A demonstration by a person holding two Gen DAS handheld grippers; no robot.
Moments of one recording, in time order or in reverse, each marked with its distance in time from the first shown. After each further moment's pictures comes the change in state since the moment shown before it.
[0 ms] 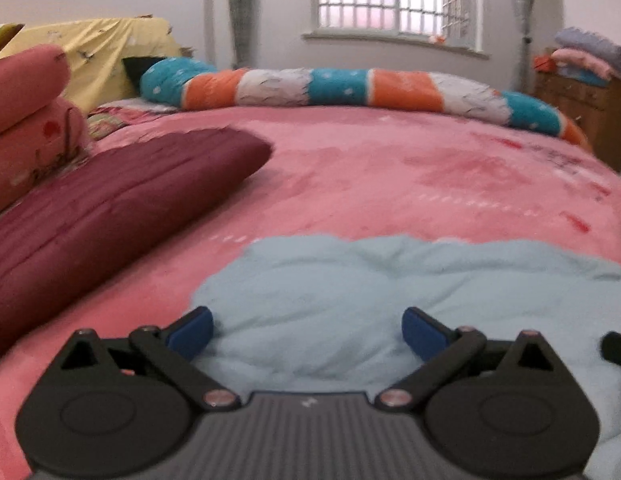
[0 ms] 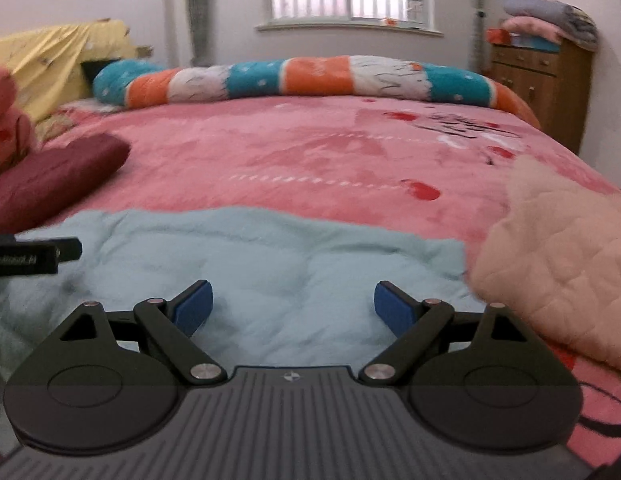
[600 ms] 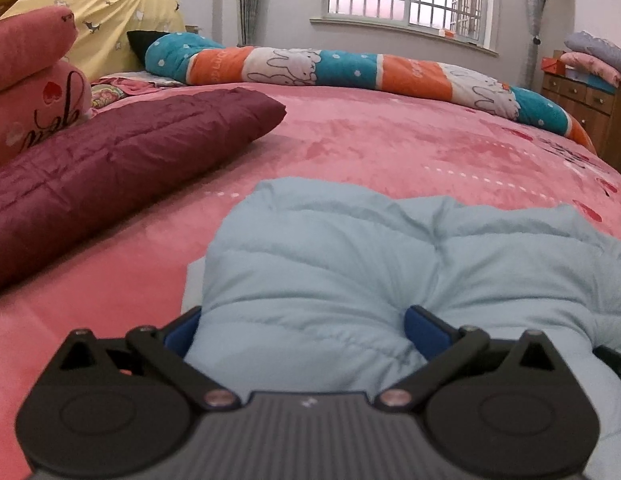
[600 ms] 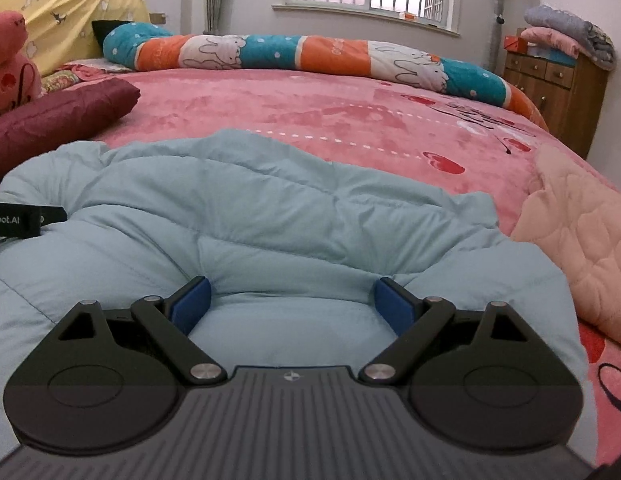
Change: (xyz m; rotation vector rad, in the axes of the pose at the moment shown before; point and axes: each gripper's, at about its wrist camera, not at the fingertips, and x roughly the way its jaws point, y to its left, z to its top) left arm 0.021 0.015 -0.024 -0.055 0.027 -0.040; right arm 0.032 0.019 -0.029 -0.079 0.038 -0.044
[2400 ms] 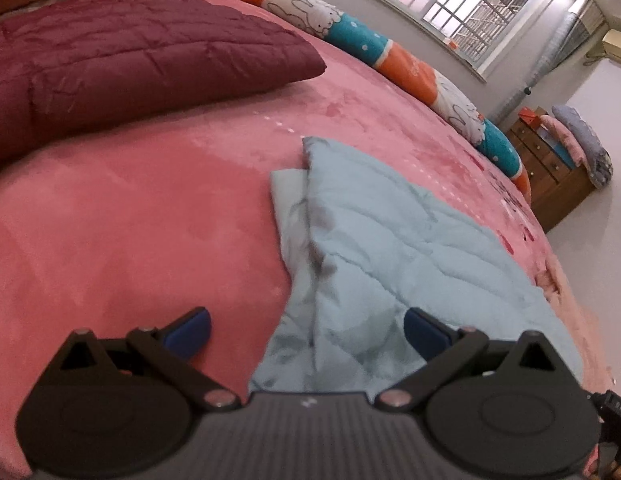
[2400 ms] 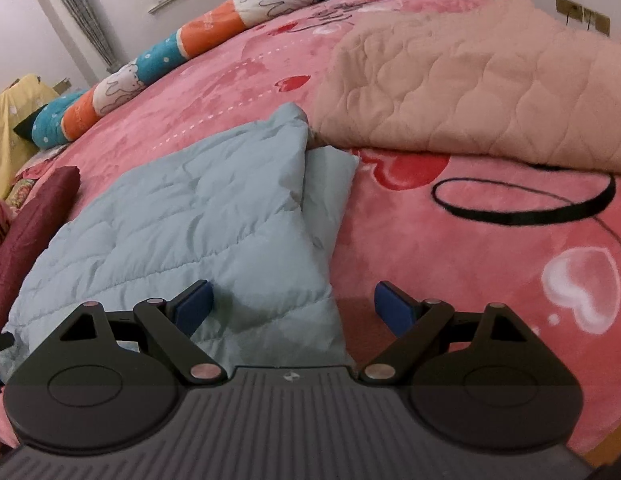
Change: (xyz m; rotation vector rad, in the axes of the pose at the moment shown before) left arm -0.056 0.111 -0.025 -0.337 0.204 -0.323; right arm -0.109 -0.130 -0.039 0.577 0.164 0.043
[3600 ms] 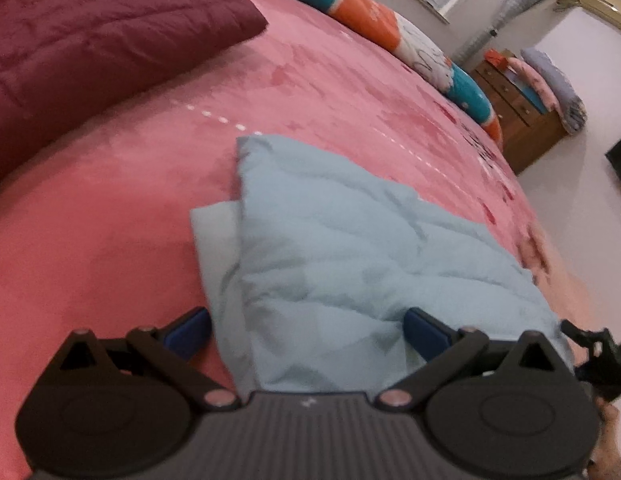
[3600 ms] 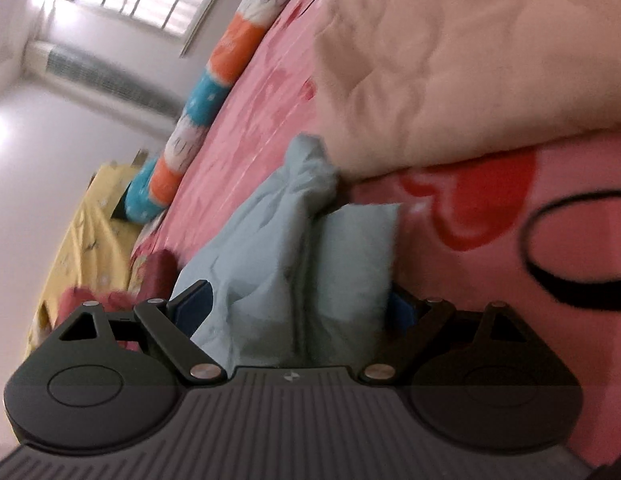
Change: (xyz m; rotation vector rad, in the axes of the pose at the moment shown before) left arm 0.065 -0.011 0.061 0.093 0.206 -0.129; right arm 0.045 -0.049 0.036 0.332 0.117 0.477
